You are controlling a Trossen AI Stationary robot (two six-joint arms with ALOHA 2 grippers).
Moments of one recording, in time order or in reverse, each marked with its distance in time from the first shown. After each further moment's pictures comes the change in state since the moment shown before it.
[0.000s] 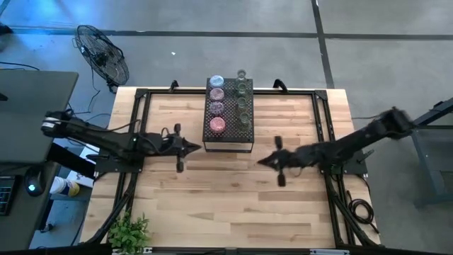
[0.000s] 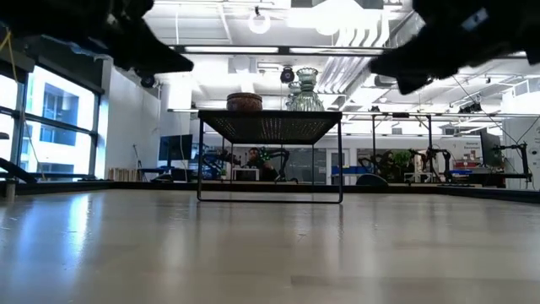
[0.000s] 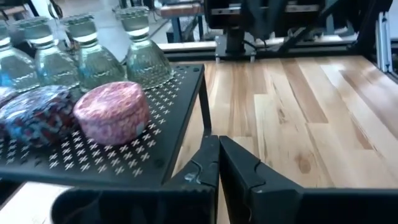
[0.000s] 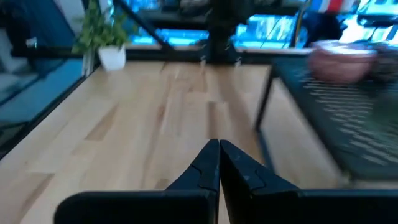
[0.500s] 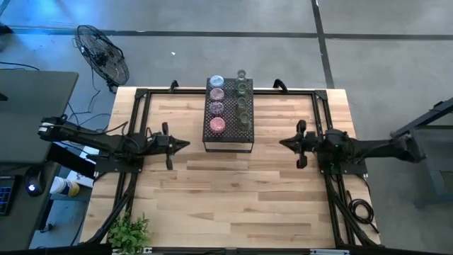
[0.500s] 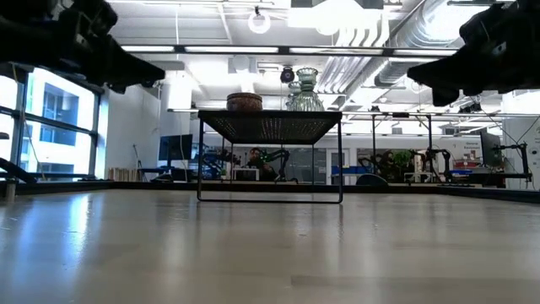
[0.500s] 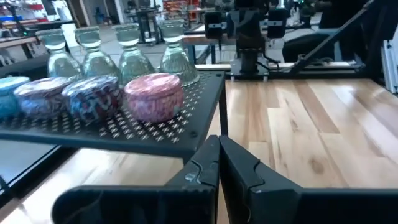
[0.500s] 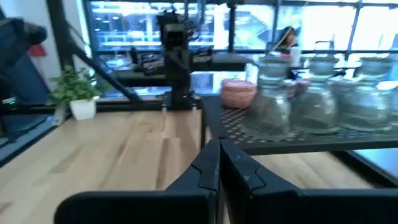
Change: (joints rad) left arm 0.002 -0.313 -0.242 0.077 -0.047 0.024; right arm -0.353 -0.798 -0.330 -0.197 -0.241 -0.054
